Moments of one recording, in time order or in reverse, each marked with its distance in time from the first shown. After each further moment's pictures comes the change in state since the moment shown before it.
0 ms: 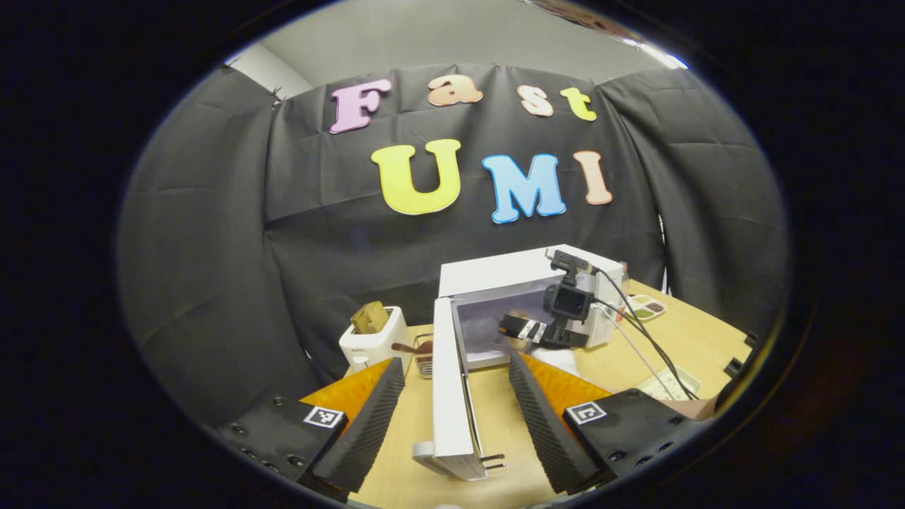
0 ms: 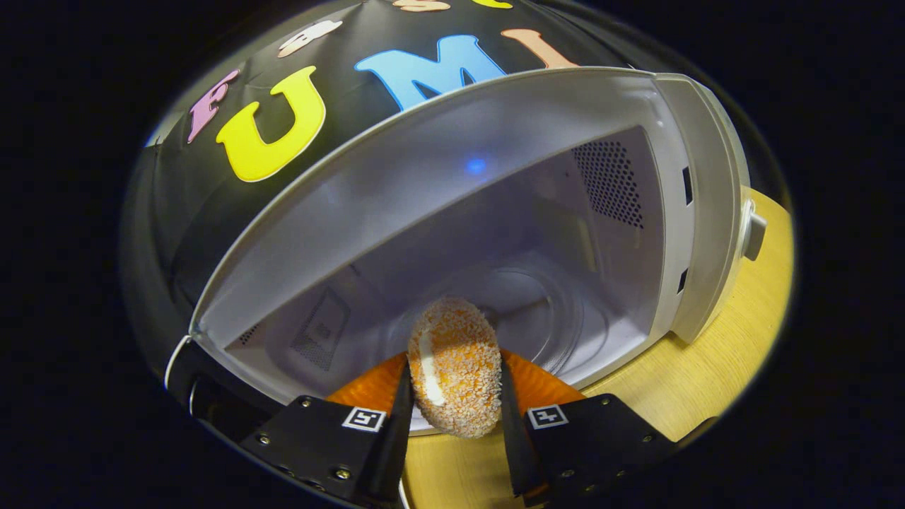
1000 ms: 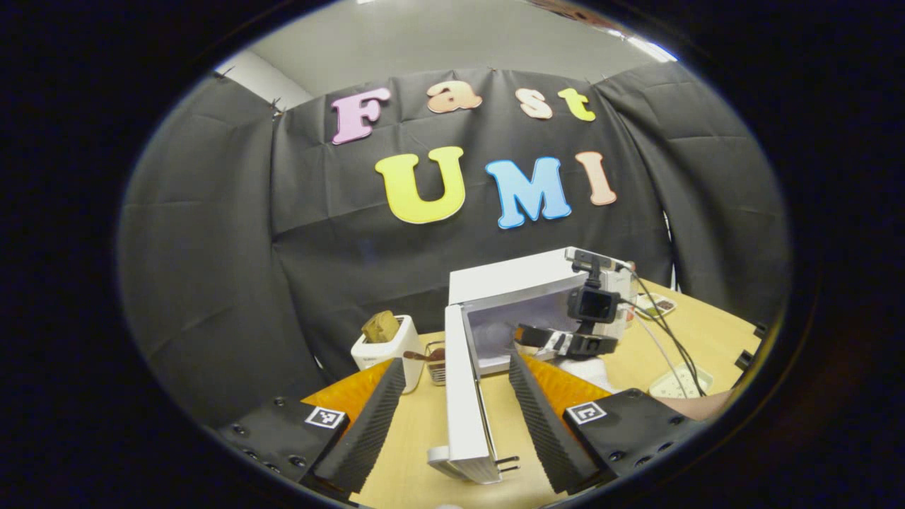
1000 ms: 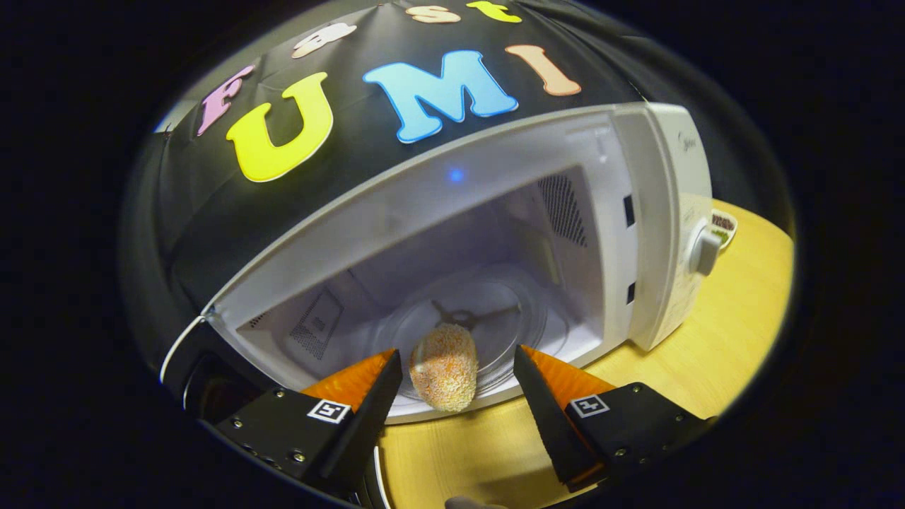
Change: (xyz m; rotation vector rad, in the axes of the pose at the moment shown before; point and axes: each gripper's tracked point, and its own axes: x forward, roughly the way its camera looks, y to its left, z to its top) left arm -0.003 0.007 0.009 0.032 -0.029 0.035; right arm -0.068 -0.011 0.031 -0.110 -0.094 0.012
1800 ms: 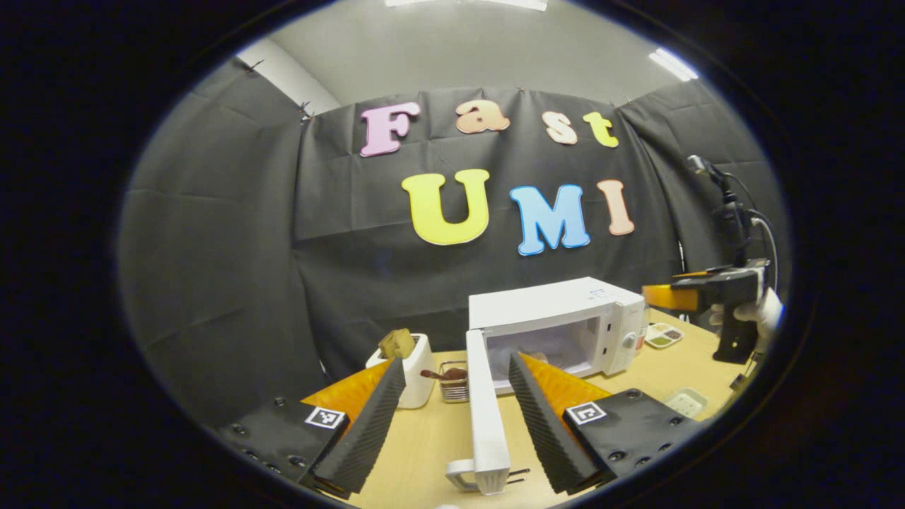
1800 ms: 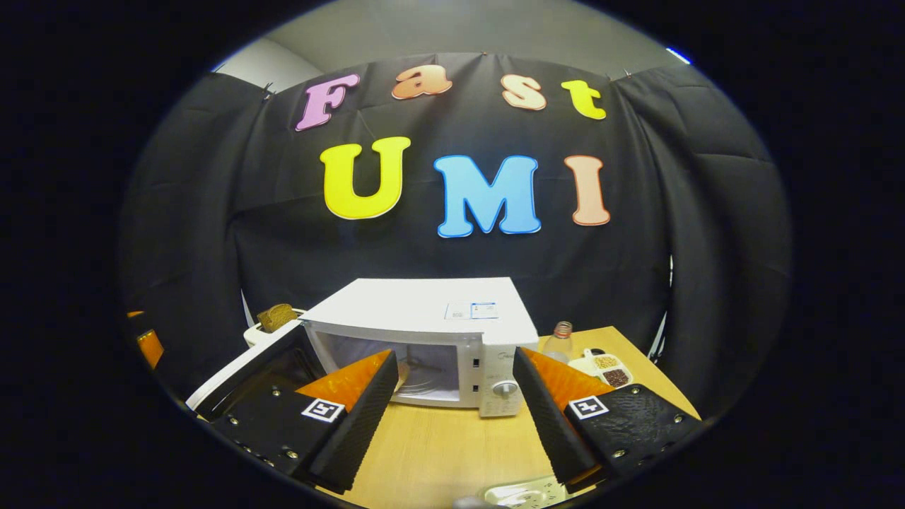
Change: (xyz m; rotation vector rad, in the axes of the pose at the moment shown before) left arm -0.009 0.045 0.022 -0.064 -0.077 0.071; right arm -0.224 -0.082 0.158 -0.356 -0.108 0.050
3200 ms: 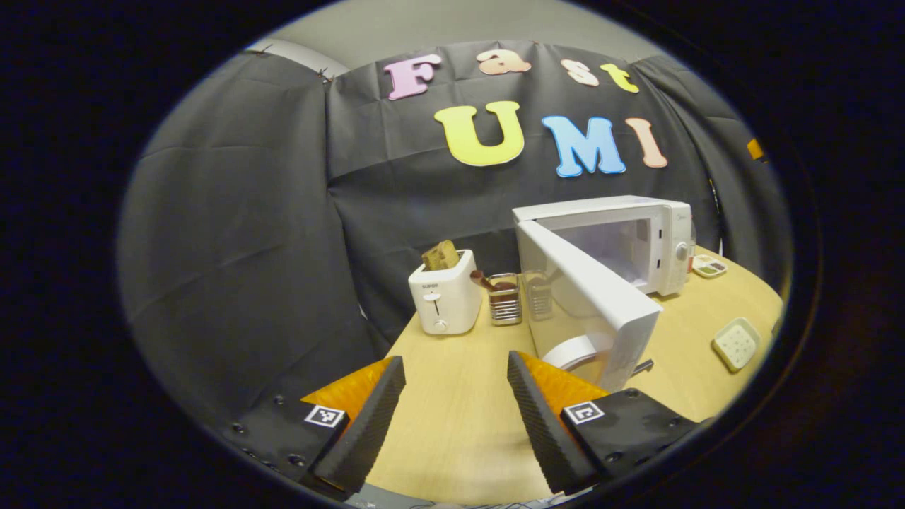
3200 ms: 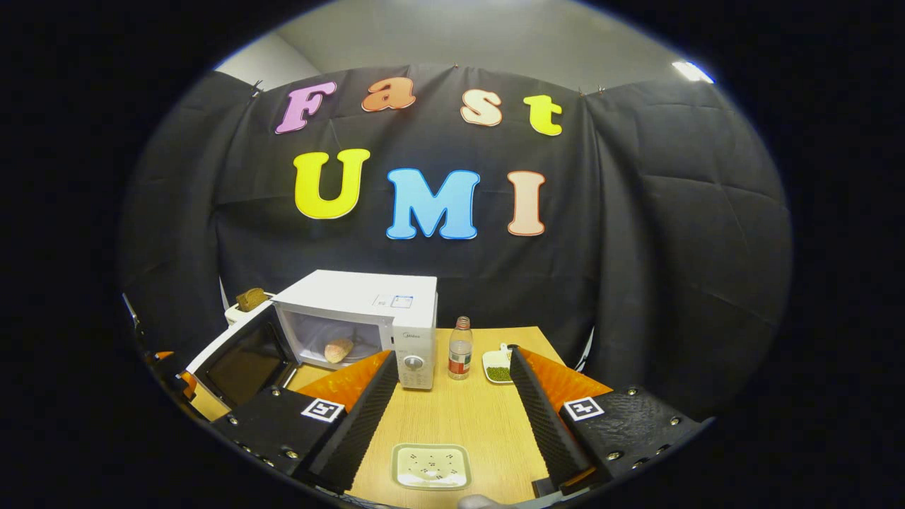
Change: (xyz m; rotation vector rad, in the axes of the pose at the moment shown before) left arm -0.014 0.040 -0.175 0.054 0.214 0.127; right arm -0.118 -0.110 0.024 -0.056 0.044 -0.114
